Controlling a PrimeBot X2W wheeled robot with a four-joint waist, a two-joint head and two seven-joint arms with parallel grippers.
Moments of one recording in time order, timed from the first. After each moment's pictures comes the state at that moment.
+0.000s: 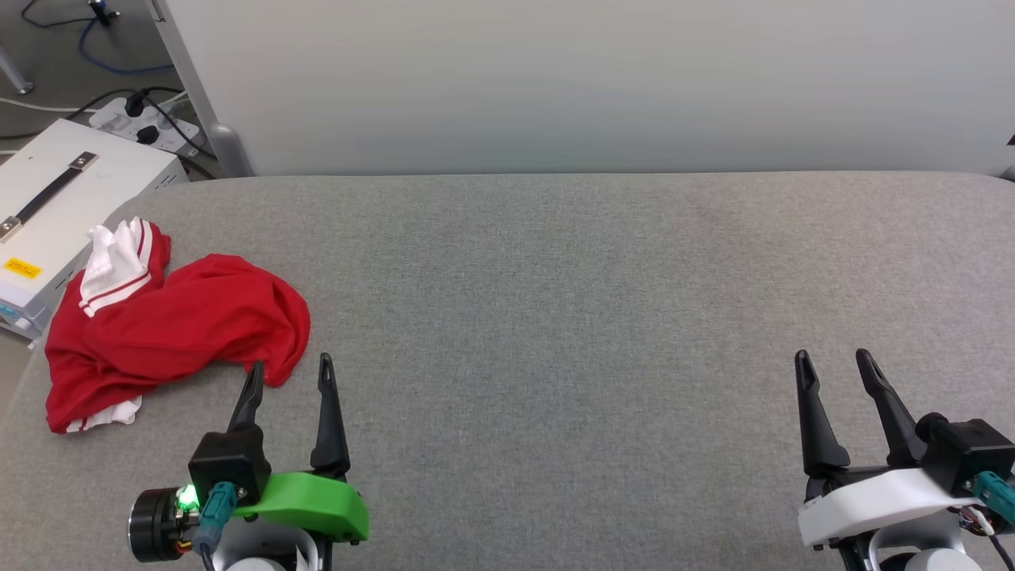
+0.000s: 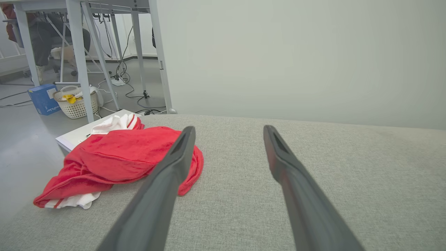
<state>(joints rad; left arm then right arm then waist) 0.02 0.06 -0.04 0.03 -0.11 0.05 -0.18 0.04 -0.05 -0.02 0.00 0.21 0.13 -0.18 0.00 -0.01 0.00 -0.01</state>
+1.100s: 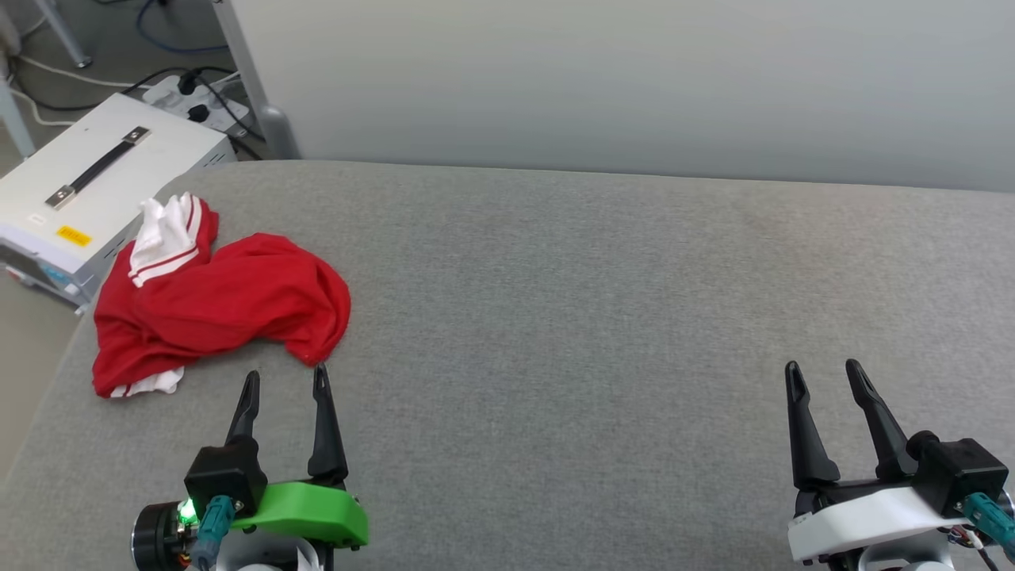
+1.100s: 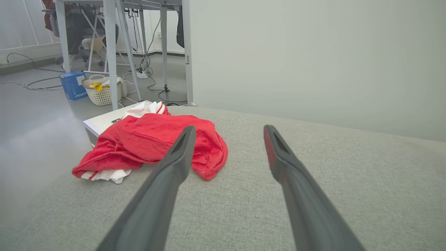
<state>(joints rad) 0.02 0.05 -0.04 0.08 -0.15 0.08 -0.25 0.06 -0.05 0.01 0.01 0.22 0.13 -0.25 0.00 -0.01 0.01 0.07</state>
